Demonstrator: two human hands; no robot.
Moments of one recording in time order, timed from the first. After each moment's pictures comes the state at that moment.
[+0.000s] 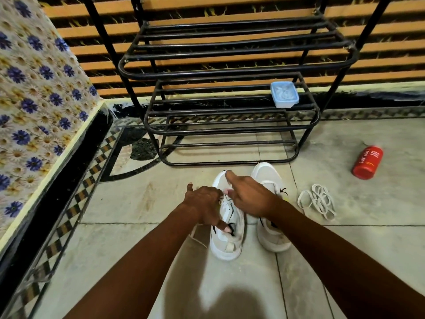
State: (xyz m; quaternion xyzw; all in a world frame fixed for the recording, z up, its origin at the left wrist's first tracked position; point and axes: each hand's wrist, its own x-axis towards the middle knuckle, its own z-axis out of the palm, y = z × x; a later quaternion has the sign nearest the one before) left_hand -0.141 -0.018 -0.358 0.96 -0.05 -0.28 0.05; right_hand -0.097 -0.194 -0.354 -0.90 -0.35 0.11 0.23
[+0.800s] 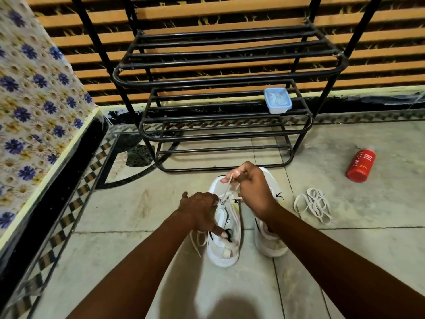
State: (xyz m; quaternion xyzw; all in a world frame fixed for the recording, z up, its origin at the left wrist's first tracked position) left_hand -0.138 -0.012 -0.366 0.96 -0.06 -0.27 0.06; right_hand -0.103 -0.182 -0.336 -0.75 -0.08 0.04 0.66
